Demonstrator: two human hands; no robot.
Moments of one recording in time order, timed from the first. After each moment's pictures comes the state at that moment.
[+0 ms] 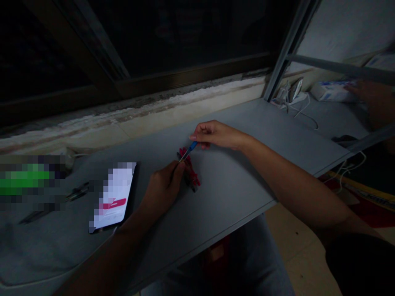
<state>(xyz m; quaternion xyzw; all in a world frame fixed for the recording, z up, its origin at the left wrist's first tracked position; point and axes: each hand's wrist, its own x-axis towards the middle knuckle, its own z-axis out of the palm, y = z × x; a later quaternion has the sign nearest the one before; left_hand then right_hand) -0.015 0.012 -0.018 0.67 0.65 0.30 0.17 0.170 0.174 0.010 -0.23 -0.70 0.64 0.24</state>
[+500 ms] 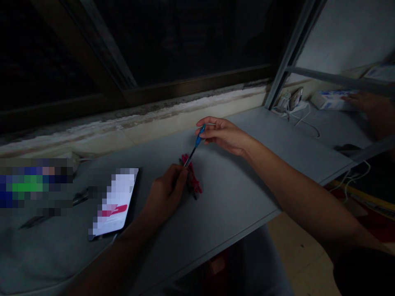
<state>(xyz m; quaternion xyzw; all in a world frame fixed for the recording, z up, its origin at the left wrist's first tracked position) -0.013 0.010 -0.017 0.67 0.63 0.34 0.19 0.174 0.180 0.016 -0.21 -0.56 0.72 0.35</state>
